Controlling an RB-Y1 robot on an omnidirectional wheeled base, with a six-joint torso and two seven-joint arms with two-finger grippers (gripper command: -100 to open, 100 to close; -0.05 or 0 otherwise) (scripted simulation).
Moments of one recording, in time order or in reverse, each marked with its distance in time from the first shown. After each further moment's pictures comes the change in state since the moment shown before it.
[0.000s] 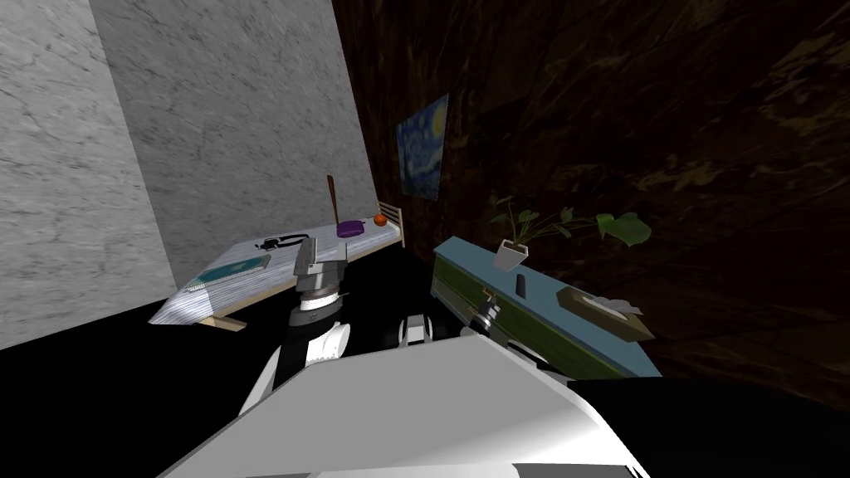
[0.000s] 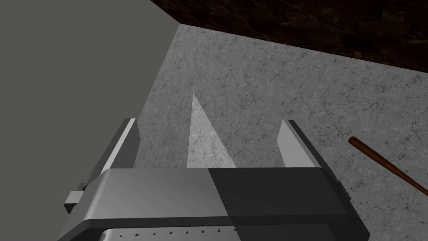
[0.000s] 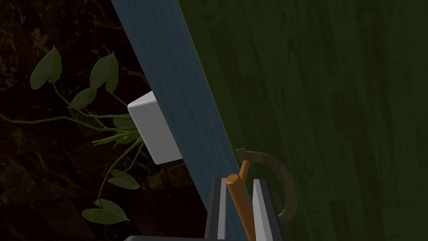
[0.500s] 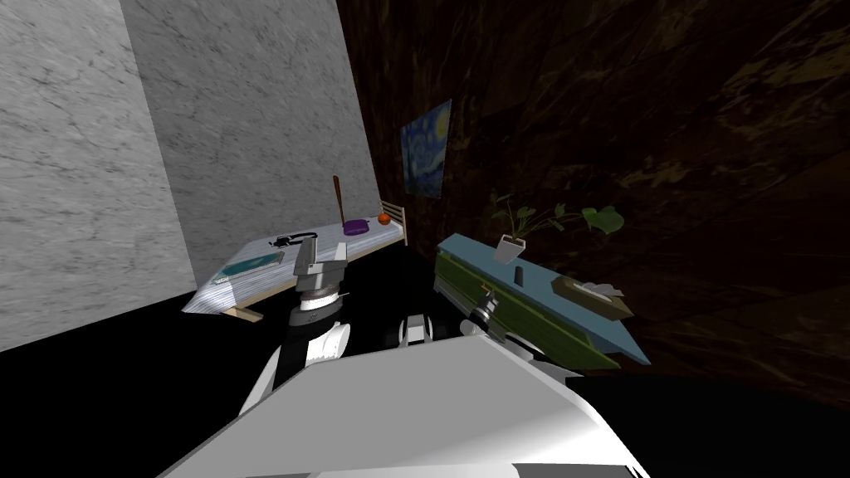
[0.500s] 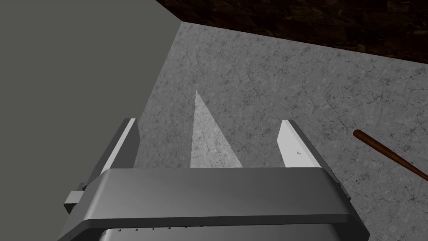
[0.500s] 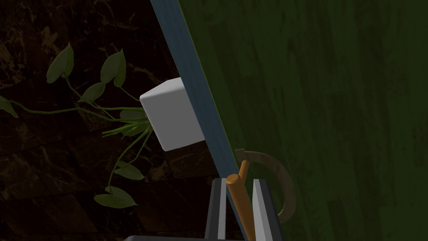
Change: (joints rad) left arm 0.000 0.000 0.000 0.000 0.000 0.000 0.000; right arm -0.054 -0.015 -0.013 0.015 -0.021 -0.057 0.033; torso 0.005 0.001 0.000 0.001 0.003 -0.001
